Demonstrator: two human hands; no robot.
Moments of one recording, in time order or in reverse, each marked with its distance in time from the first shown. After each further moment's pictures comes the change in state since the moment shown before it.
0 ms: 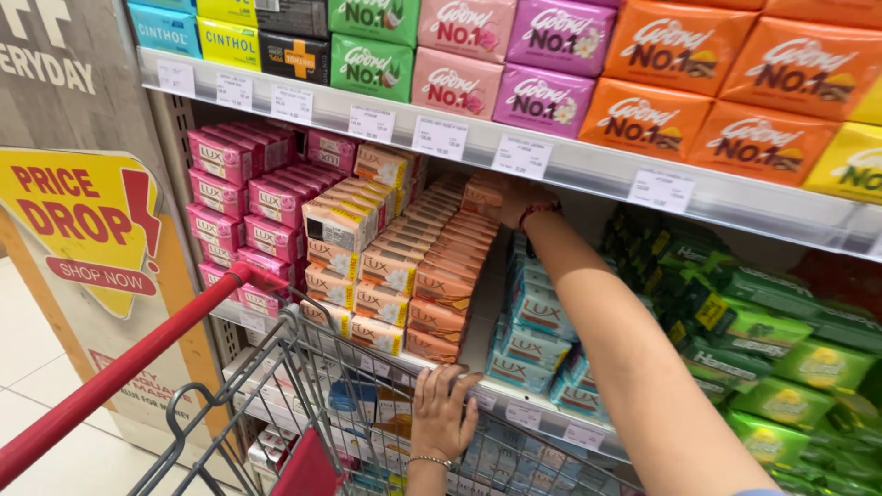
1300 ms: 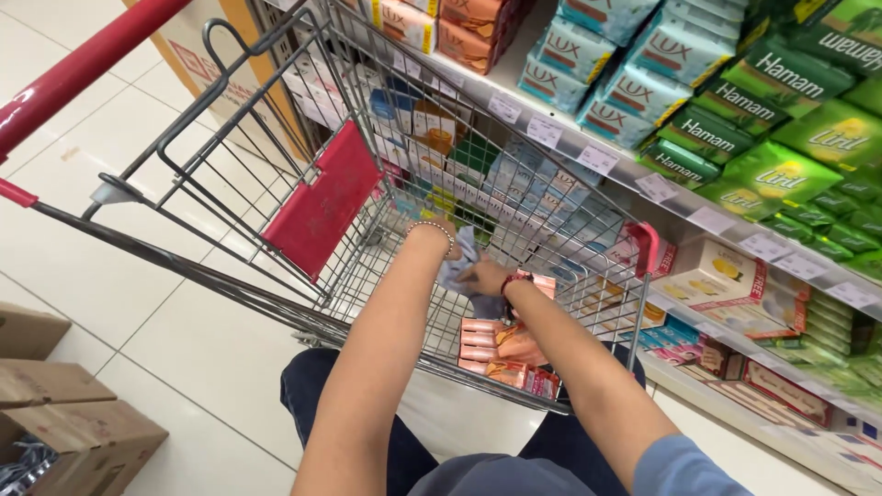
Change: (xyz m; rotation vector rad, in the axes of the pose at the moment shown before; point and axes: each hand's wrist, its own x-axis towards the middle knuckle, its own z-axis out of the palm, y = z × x) left_hand -0.117 0.041 -0.044 0.335 -1.525 -0.683; right_hand -0.440 -0.068 0.486 0.584 -0.569 -0.648
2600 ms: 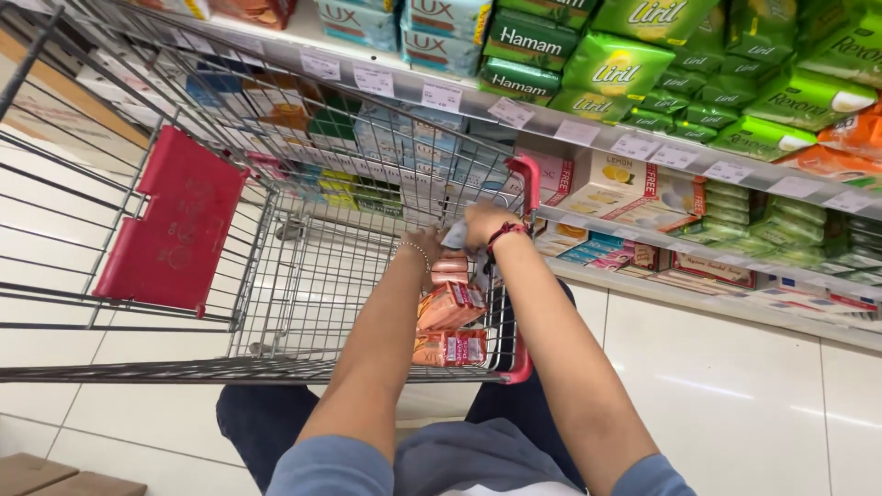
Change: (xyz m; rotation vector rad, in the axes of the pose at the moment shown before) left_hand 0.041 0.150 0.112 0.435 -0.042 0.395; right_hand -0.153 -0.044 -0.171 -0.003 -0.162 0.789
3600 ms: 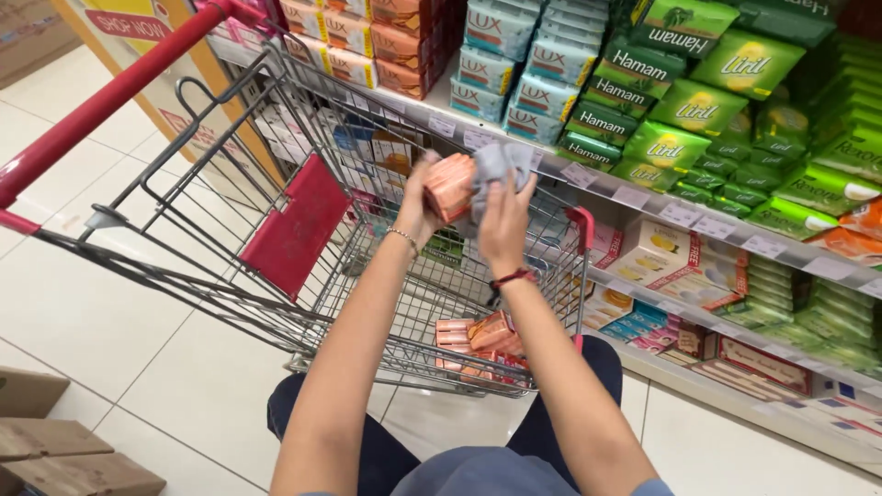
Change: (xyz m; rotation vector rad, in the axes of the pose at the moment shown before) left_hand -0.182 -0.089 -0.134 -2.219 0.694 0.383; right_hand -0.049 -0.119 -0.042 0.751 1.372 -0.486
